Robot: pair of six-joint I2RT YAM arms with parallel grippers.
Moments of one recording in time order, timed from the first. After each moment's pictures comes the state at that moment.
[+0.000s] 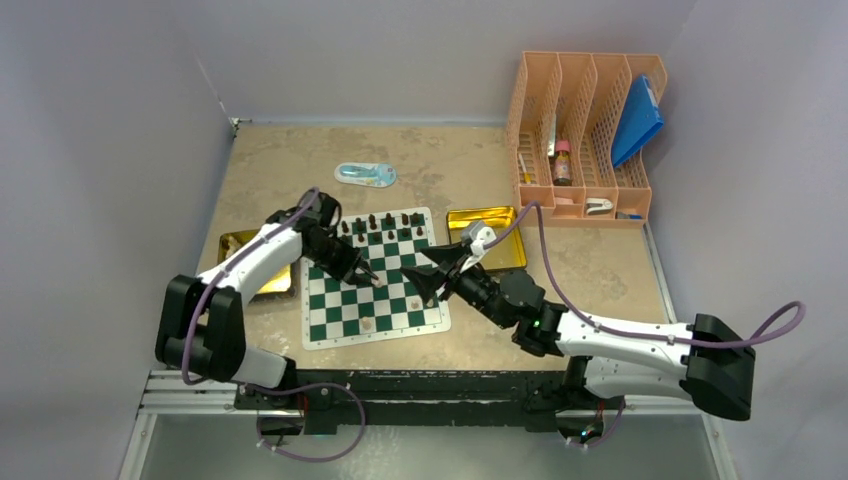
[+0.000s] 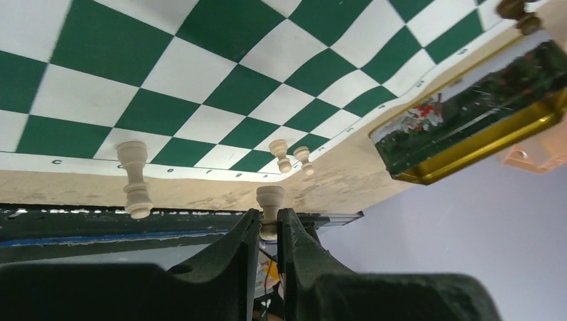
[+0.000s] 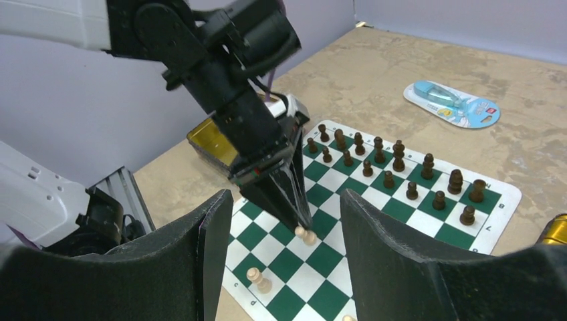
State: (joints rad) left arm -0.26 1.42 0.92 -0.80 0.43 -1.26; right arm 1.13 1.09 0.53 0.66 0.22 0.27
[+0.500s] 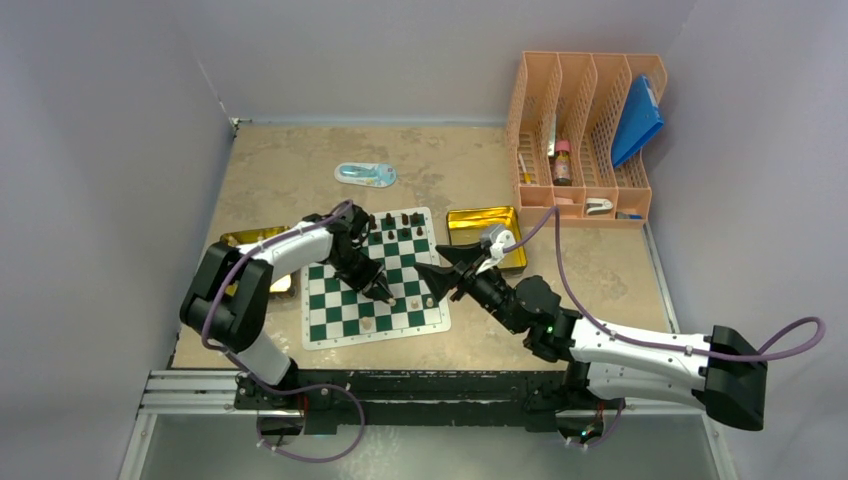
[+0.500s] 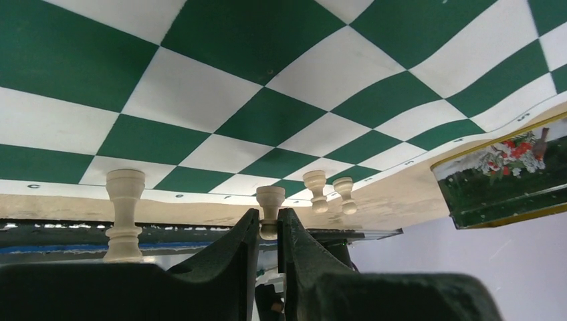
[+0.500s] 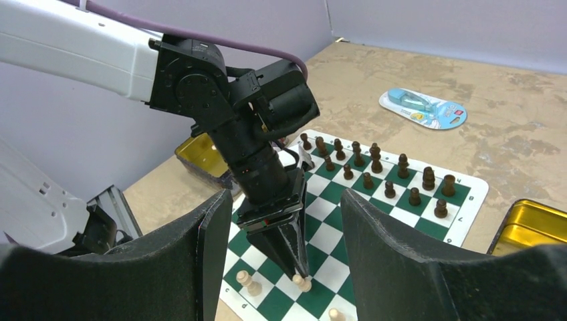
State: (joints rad) left arm -0.43 1.61 0.93 -0.75 0.39 -1.33; right arm 1.13 0.97 0.47 0.64 0.29 0.27
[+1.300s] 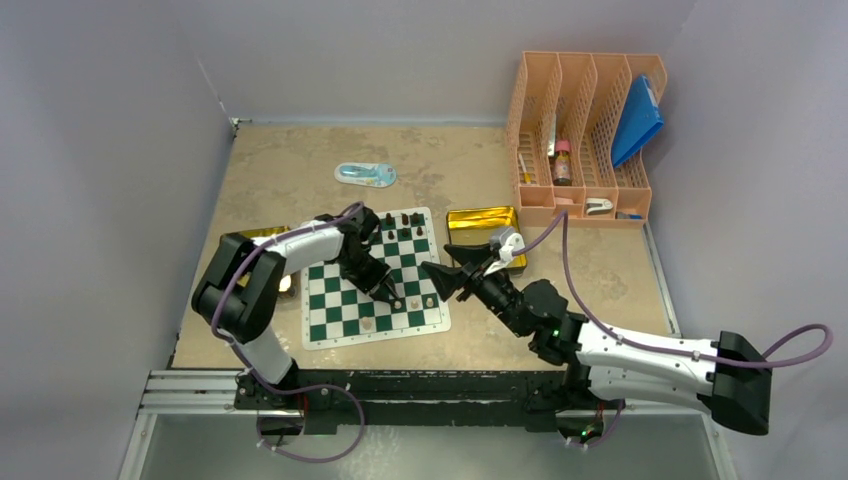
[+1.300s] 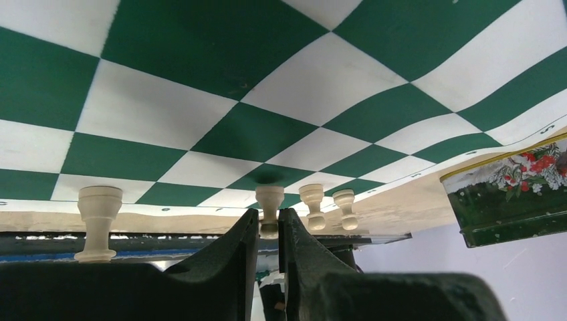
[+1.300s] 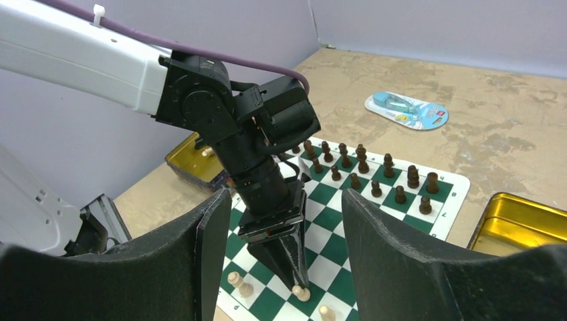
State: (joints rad) left arm -0.48 1.69 0.95 -0.72 0.39 -1.35; right arm 1.13 0.92 0.44 0.64 0.33 0.26
